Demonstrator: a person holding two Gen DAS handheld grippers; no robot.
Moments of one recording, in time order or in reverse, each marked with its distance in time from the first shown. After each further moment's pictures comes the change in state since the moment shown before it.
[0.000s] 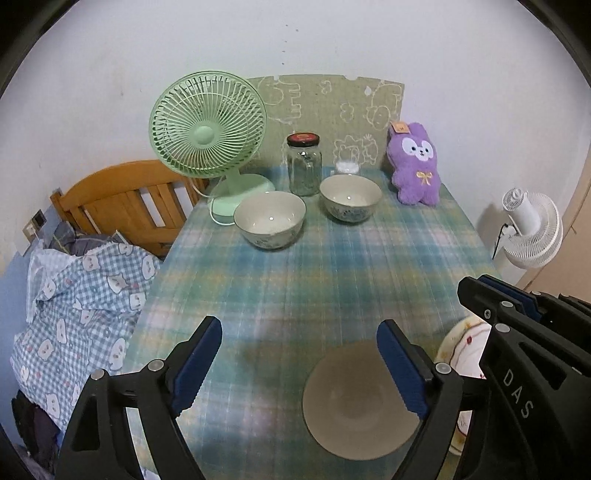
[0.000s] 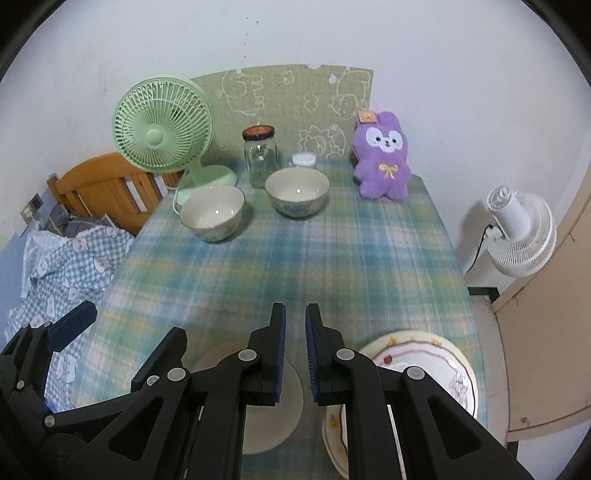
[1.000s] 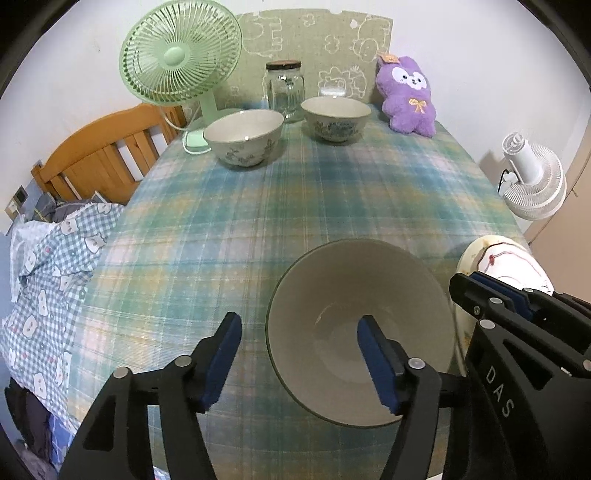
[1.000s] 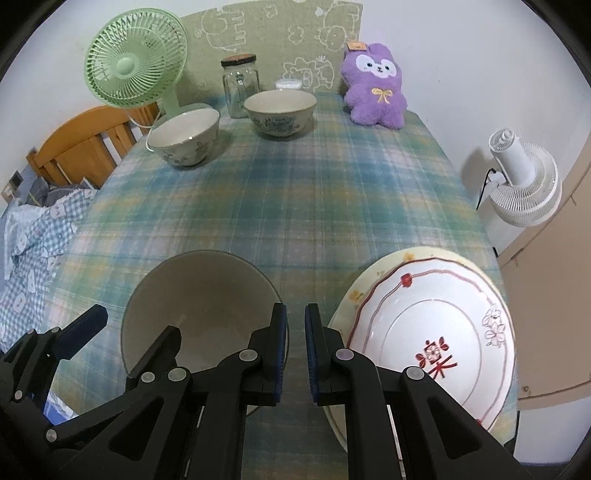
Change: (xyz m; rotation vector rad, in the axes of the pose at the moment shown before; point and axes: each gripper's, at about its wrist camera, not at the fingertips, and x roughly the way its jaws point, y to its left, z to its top) left arm 0.050 -0.018 -0.072 0.034 0.150 -0.030; right arm 0.062 -0.013 -0.078 0.023 0.145 -0.033
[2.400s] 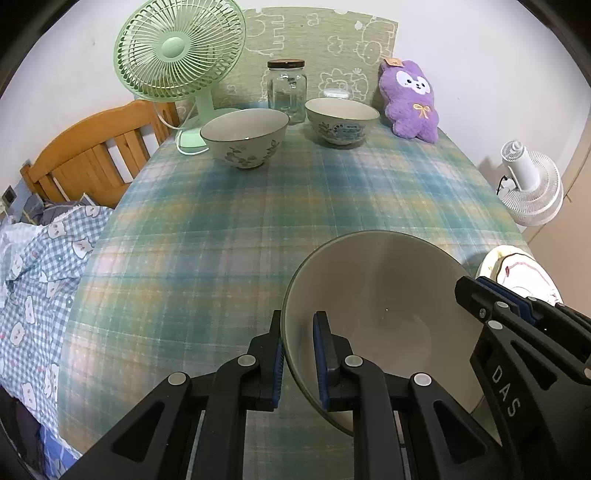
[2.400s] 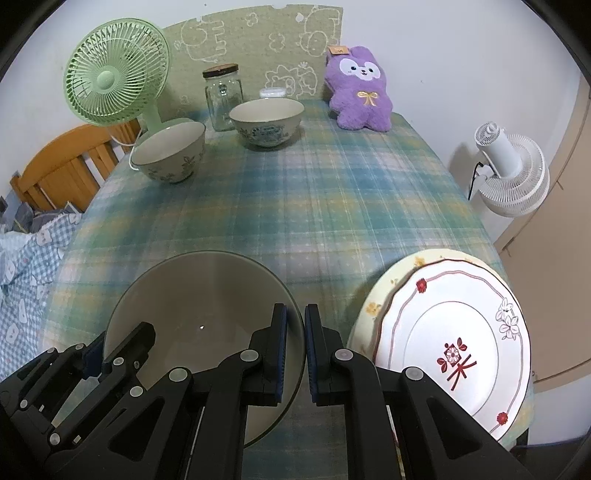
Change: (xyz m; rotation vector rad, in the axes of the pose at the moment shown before) left arm 0.027 0.023 0.006 -0.002 -0.014 -0.048; right arm 0.022 0.015 0.005 0.083 -0.039 -0.056
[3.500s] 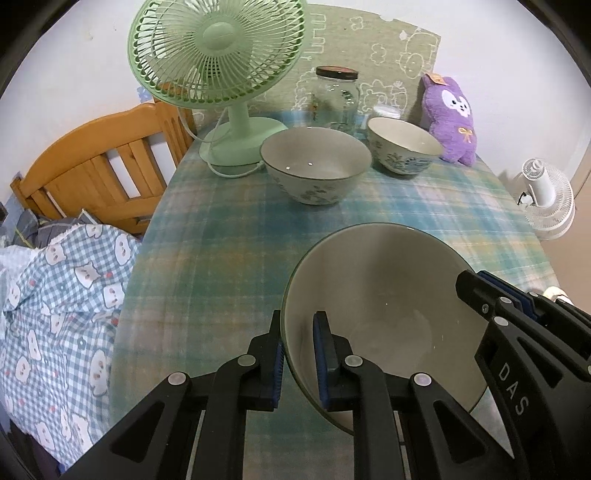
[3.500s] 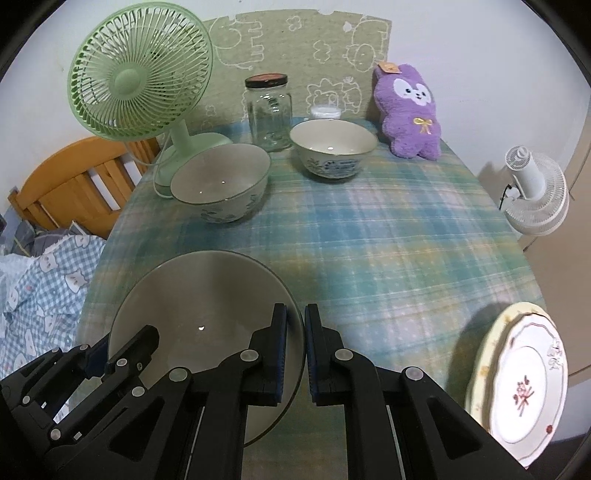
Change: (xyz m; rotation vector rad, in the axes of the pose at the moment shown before) left arm 0.031 0.096 0.064 0.026 0.008 -0.028; right arm 0.028 0.100 0.062 0.025 -0.029 0.004
